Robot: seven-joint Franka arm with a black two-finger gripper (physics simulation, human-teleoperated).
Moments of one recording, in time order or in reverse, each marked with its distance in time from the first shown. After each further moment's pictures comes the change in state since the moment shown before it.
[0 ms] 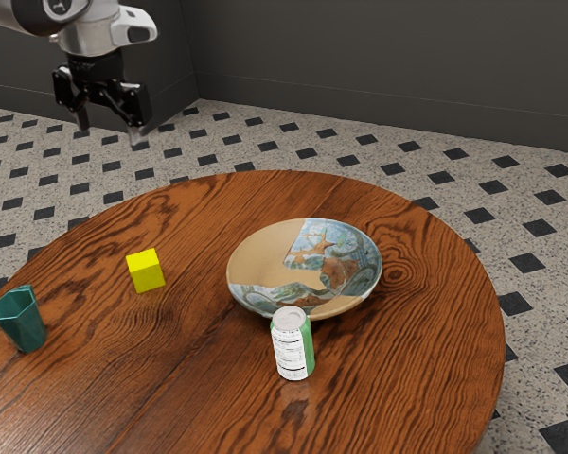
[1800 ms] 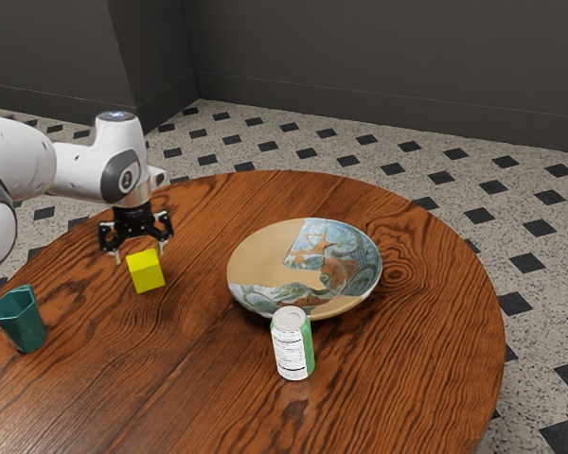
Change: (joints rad) arm 0.159 0.565 0.113 -0.135 -0.173 0.625 -0.477
